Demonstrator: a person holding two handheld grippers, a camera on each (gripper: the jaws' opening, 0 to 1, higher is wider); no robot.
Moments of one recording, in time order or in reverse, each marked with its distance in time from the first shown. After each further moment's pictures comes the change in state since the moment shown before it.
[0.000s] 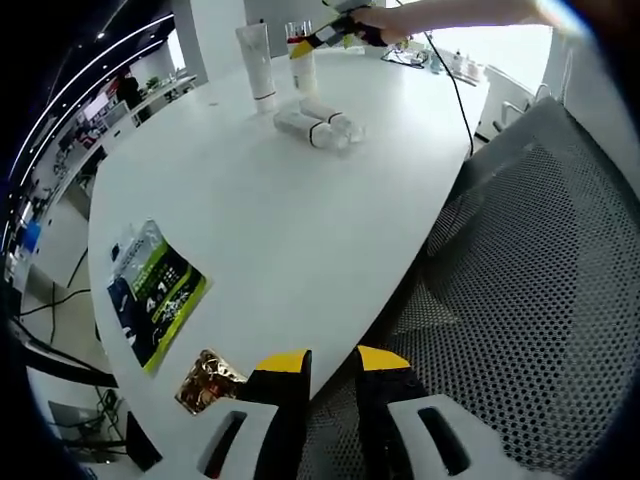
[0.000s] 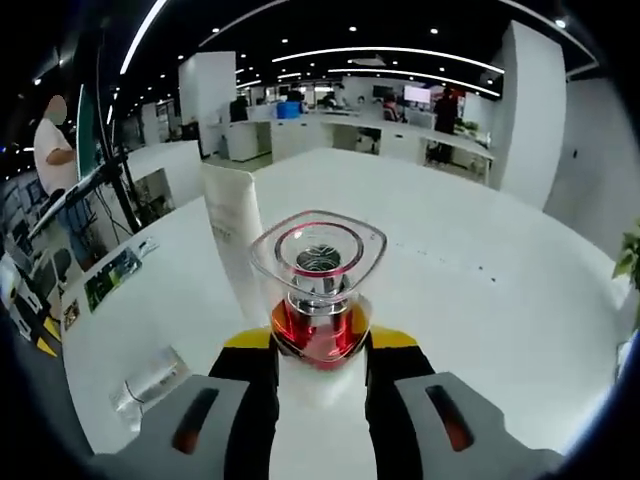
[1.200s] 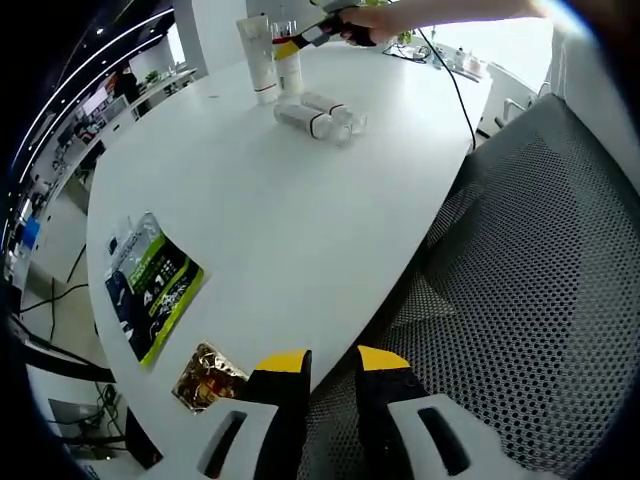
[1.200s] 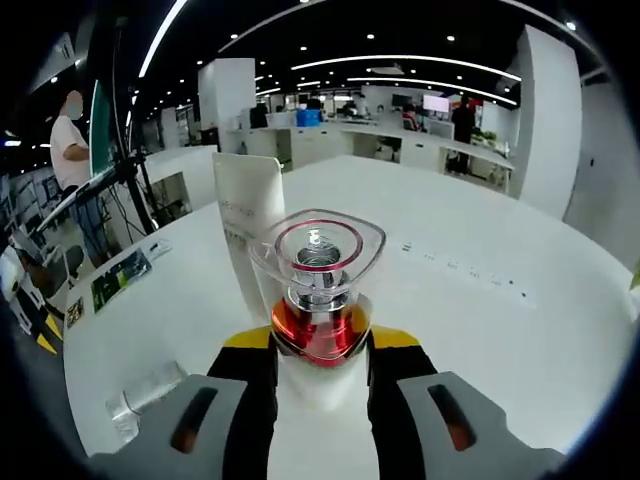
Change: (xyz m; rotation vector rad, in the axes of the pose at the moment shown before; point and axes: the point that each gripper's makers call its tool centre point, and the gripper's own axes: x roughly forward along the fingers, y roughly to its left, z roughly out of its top) left arm 0.002 -0.001 -0.005 -0.003 0.034 -0.006; right arm 0.027 0.017 0.002 -0.012 -0.058 0.091
